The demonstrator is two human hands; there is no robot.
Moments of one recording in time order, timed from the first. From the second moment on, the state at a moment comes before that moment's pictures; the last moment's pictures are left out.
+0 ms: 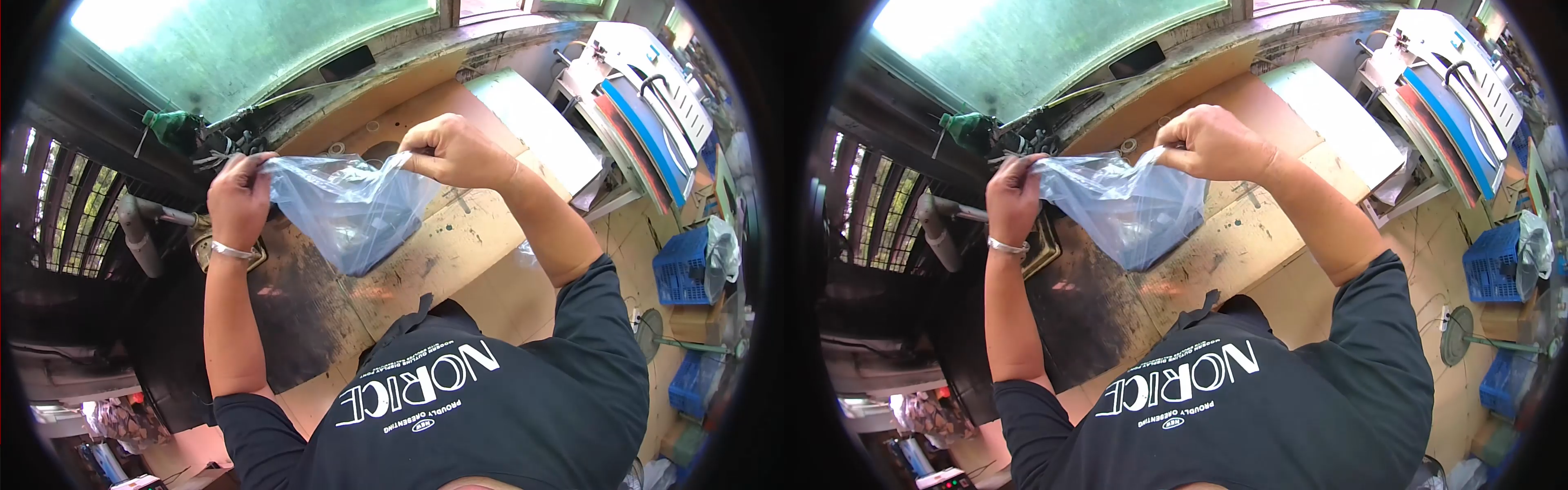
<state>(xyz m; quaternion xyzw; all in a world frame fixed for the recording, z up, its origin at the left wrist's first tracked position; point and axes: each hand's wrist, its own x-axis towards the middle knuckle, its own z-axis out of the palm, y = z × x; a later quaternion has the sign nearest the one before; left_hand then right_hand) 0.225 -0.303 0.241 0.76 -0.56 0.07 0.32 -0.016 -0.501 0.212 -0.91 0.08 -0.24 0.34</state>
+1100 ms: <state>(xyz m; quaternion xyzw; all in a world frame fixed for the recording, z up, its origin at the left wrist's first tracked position) 0.177 -0.262 0.045 0.65 -0.64 -0.22 0.35 0.003 -0.425 0.171 -0.55 0.02 -0.29 0.78</state>
